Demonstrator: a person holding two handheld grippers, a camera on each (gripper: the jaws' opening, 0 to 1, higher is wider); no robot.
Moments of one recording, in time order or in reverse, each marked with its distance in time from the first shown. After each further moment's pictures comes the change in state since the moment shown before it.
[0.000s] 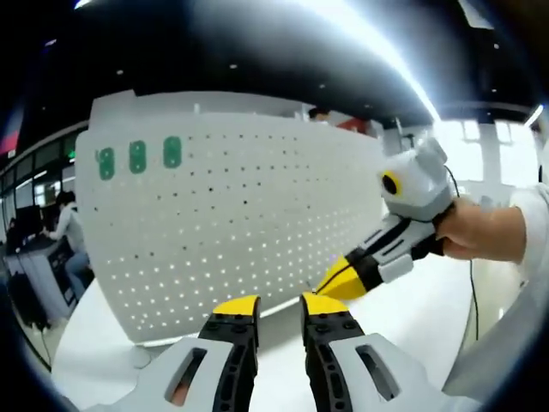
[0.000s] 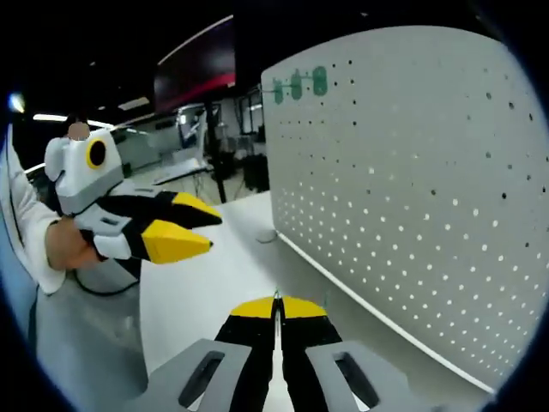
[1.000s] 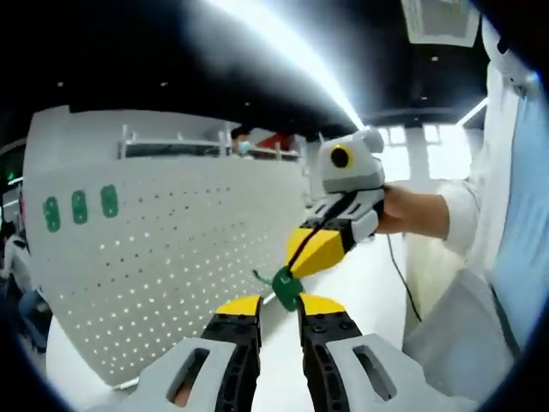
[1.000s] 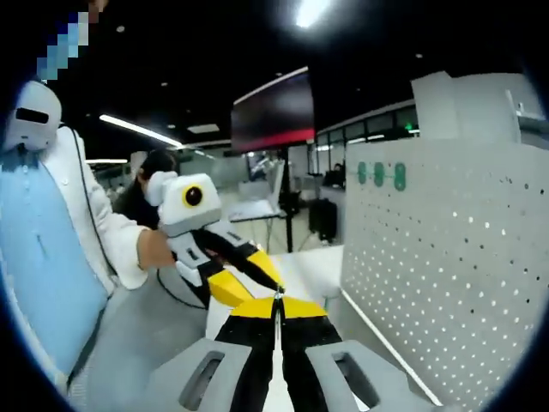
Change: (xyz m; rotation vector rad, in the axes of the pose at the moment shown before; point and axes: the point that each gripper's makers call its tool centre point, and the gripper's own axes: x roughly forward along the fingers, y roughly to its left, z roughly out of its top) left arm -0.046 -0.046 0.044 0.095 -0.097 -0.409; right arm -0.057 0.079 0.064 -0.145 -0.205 0.343
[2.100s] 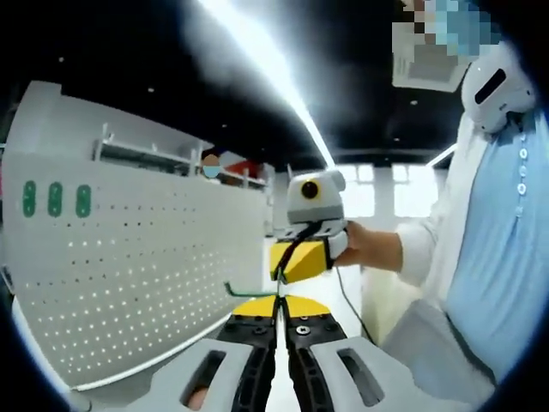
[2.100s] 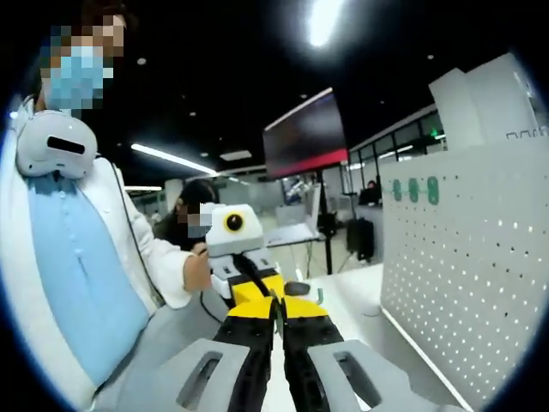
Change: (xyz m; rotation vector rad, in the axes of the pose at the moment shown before) left arm -0.009 -0.030 0.014 -0.102 -0.129 -0.193; right arm -0.008 0.029 0.020 0.069 -0.137 0.166
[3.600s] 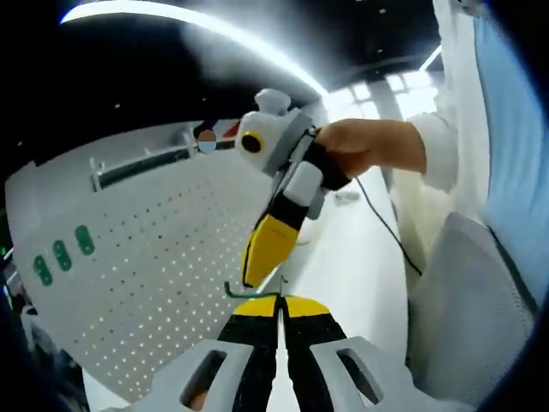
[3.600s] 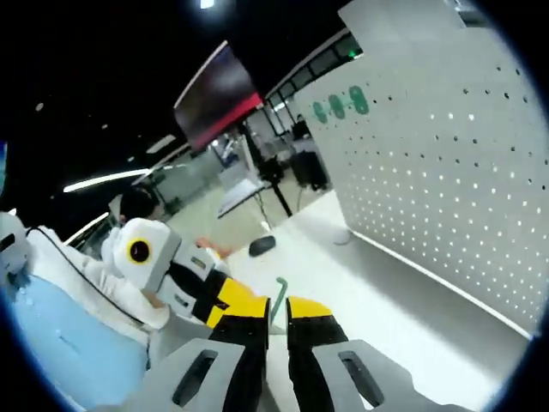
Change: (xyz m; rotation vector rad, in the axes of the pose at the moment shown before) left arm 0.014 0.004 -0.039 0.371 0.293 0.142; right arm 0.004 -0.040 -0.047 0.438 0.293 -0.274
